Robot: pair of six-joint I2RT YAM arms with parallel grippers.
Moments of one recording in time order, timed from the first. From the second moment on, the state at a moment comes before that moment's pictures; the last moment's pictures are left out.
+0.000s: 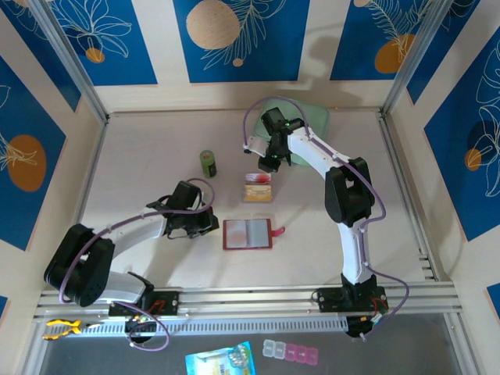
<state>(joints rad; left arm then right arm) -0.51 1.37 0.63 -0.31 0.42 -0.80 0.46 2.13 1.84 -0.94 -0.17 -0.74</state>
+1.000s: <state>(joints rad) -0.51 1.37 0.61 -0.31 0.42 -0.80 0.49 2.13 1.80 -0.90 -0.18 -0.73</state>
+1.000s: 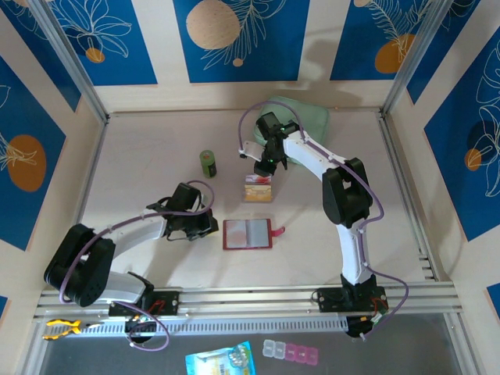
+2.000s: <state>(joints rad) -0.53 1.41 0.58 -0.22 0.47 -0.81 0.62 1.62 1.24 -0.62 -0.34 0.18</state>
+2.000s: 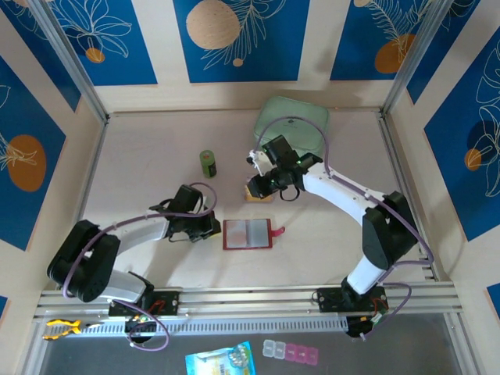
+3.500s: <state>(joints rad) -0.58 1.49 0.59 -0.18 0.48 -0.82 0.79 1.81 1.04 -0.40 -0.56 0.80</state>
